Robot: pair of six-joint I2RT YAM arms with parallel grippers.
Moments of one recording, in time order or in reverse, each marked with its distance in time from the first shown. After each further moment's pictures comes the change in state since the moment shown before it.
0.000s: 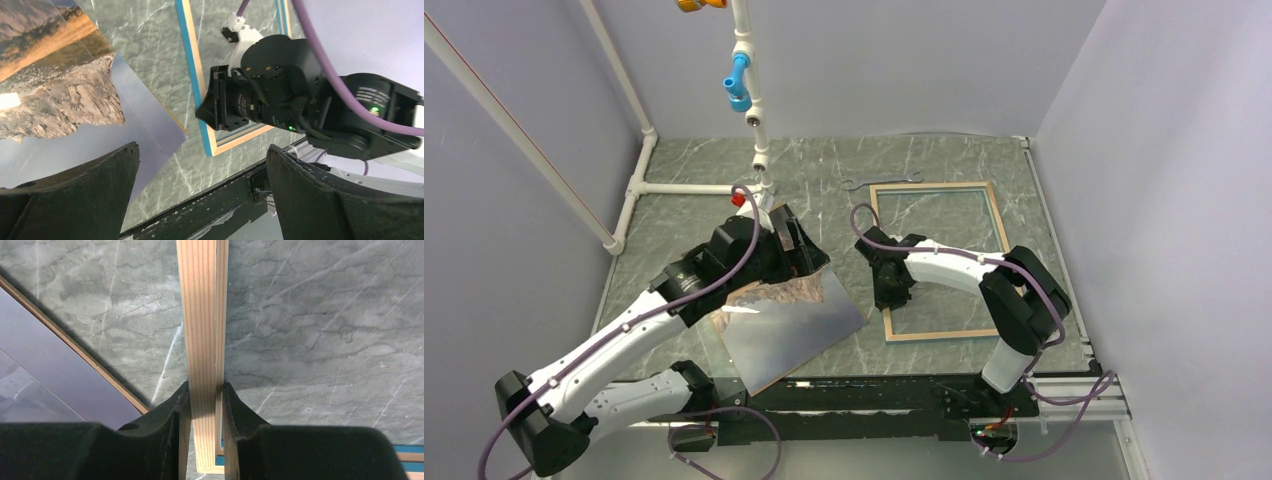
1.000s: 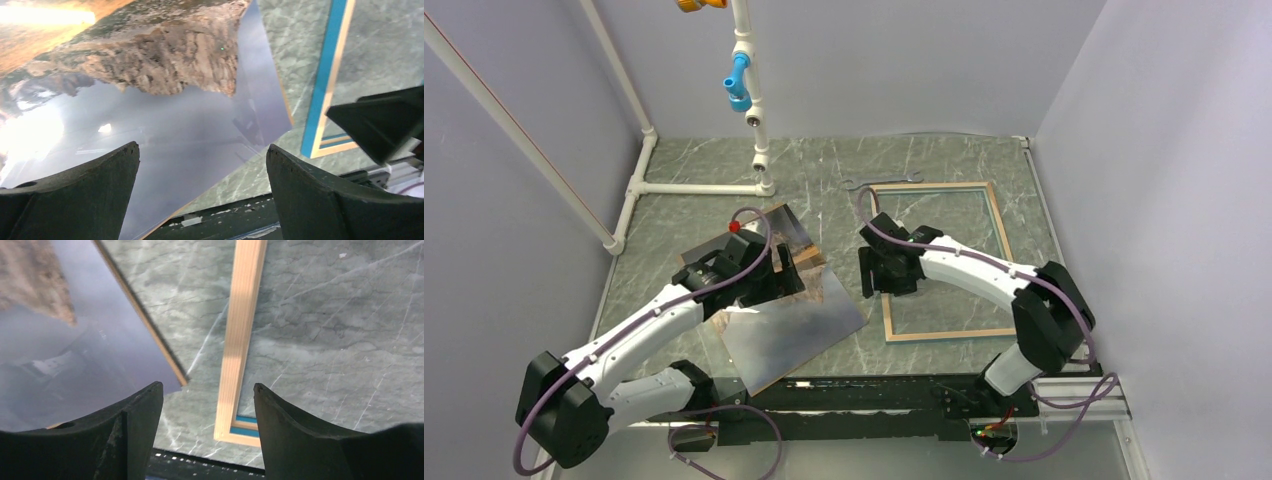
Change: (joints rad) left arm 0.139 0.117 -0.190 -0.075 0.025 0.035; right arm 0.002 -0.113 0.060 -0.048 -0.018 -0.059
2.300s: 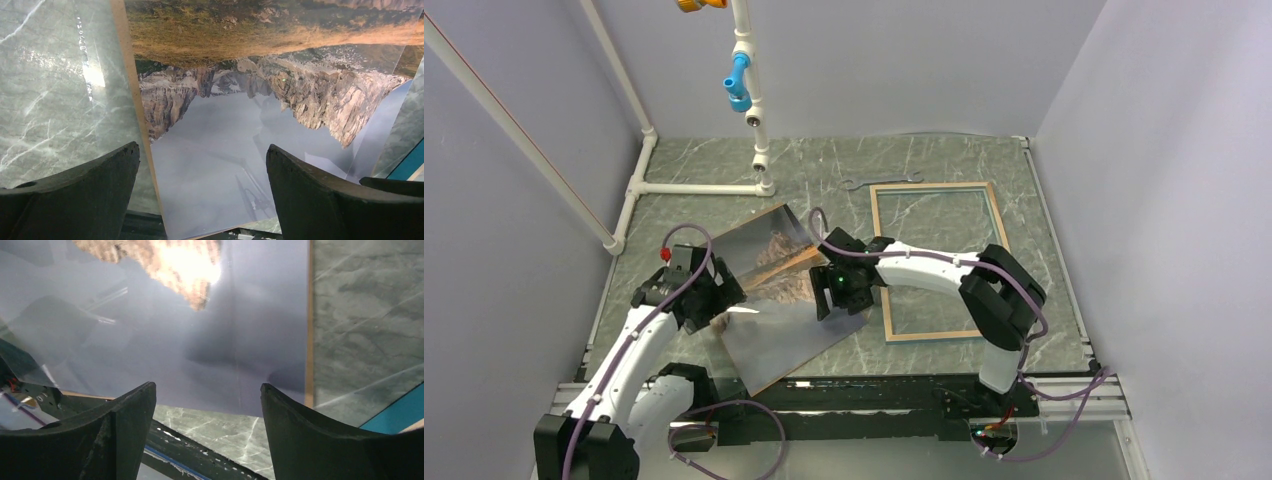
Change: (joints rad) left arm 0.470 -0.179 -0.150 -0.235 -0.029 0.100; right arm 0.147 0.216 0.098 0.187 -0.279 0.024
